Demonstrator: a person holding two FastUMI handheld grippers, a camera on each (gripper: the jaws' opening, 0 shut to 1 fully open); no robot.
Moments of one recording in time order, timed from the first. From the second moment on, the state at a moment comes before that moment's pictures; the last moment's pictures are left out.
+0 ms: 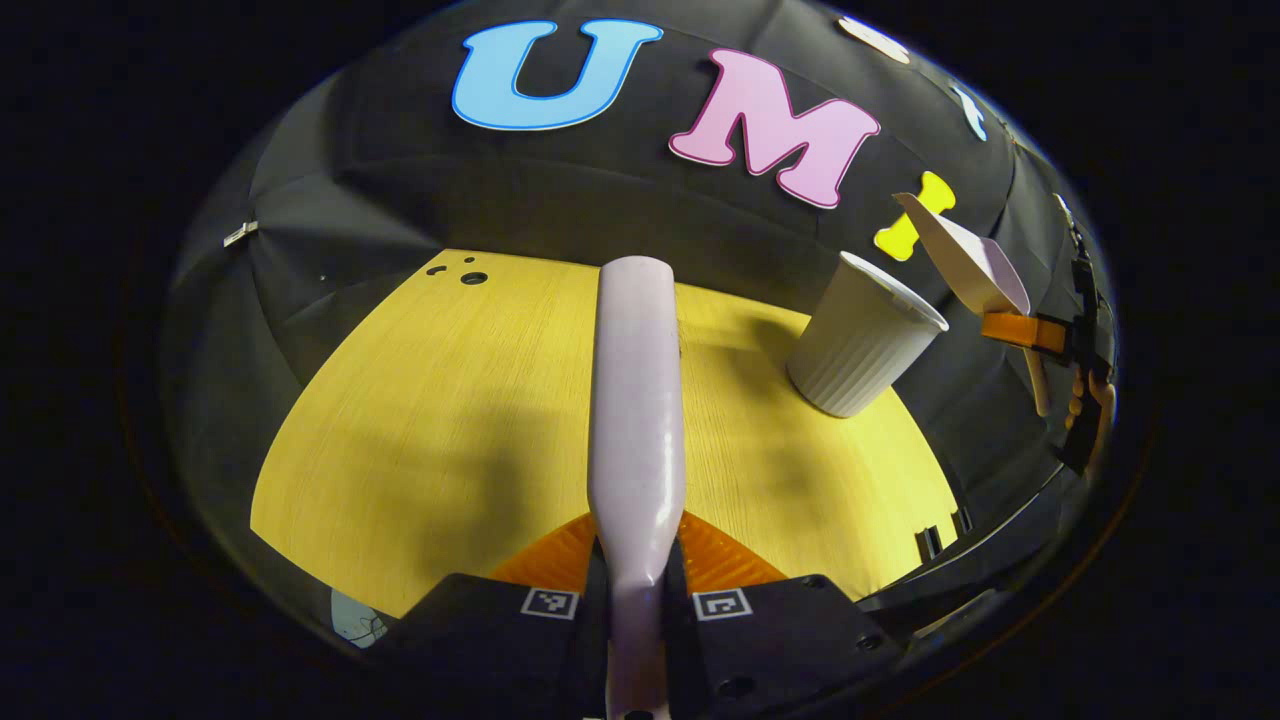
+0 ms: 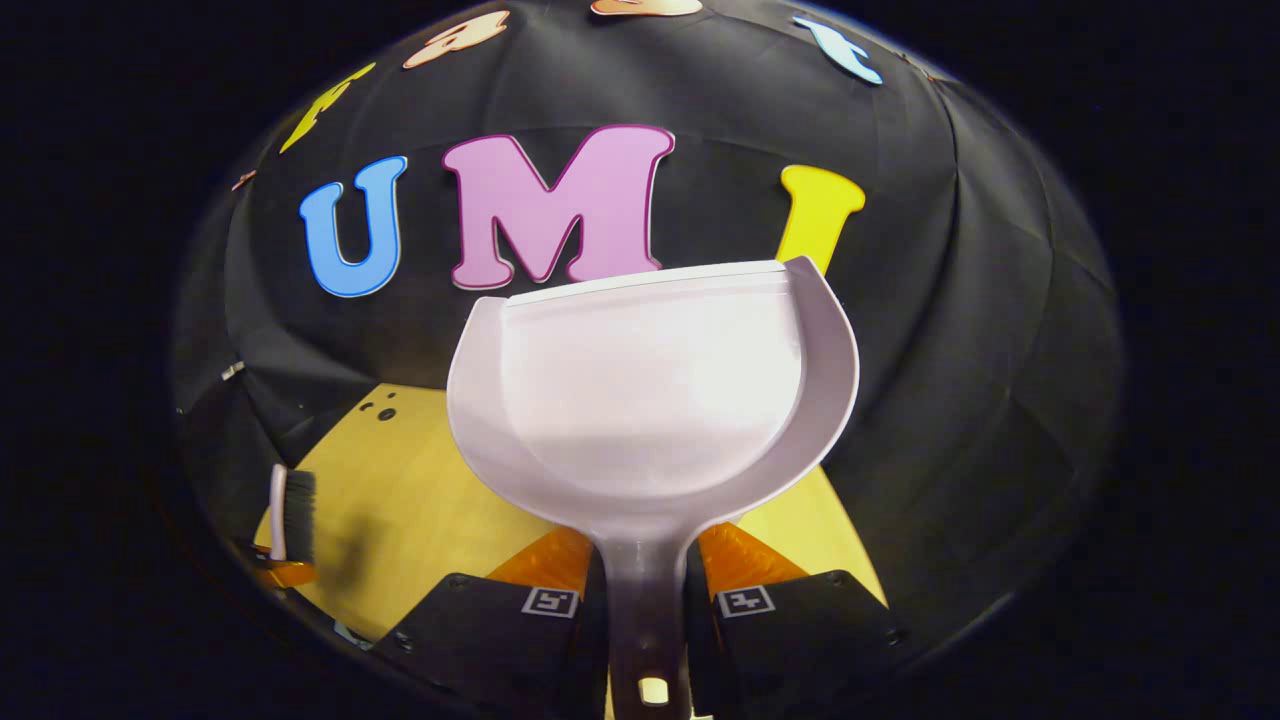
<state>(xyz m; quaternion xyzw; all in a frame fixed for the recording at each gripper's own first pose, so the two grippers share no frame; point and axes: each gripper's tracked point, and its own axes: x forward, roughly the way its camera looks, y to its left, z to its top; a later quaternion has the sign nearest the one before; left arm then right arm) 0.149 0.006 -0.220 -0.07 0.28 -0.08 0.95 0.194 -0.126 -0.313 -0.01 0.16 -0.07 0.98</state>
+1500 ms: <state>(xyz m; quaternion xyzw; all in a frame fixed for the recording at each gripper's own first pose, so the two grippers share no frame) 0.220 0.008 -0.337 0.10 0.48 -0.01 0.87 0.191 -0.074 -0.545 0.02 0.47 0.04 0.88</state>
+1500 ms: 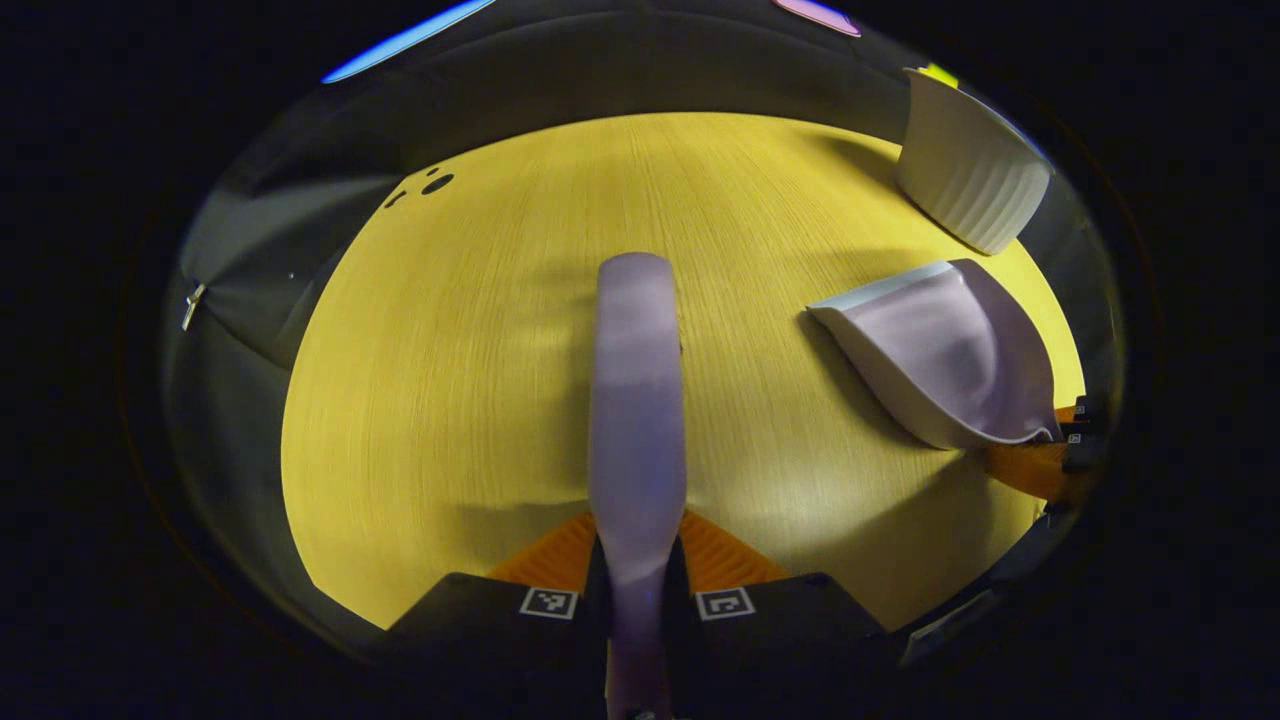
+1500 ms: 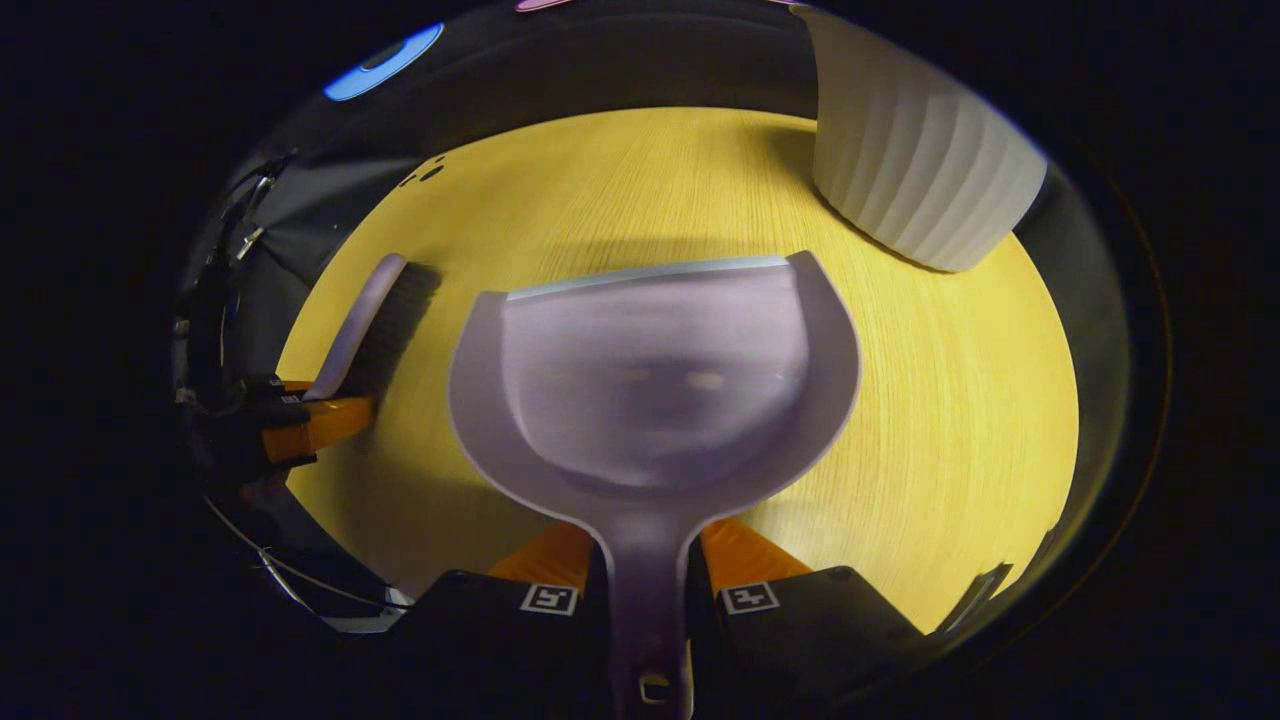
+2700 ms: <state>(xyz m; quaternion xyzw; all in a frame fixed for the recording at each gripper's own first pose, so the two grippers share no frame) 0.141 -0.026 -0.050 0.04 0.04 -0.04 1.00 0.177 -0.054 -0.289 -0.04 0.06 -0.01 1.00</state>
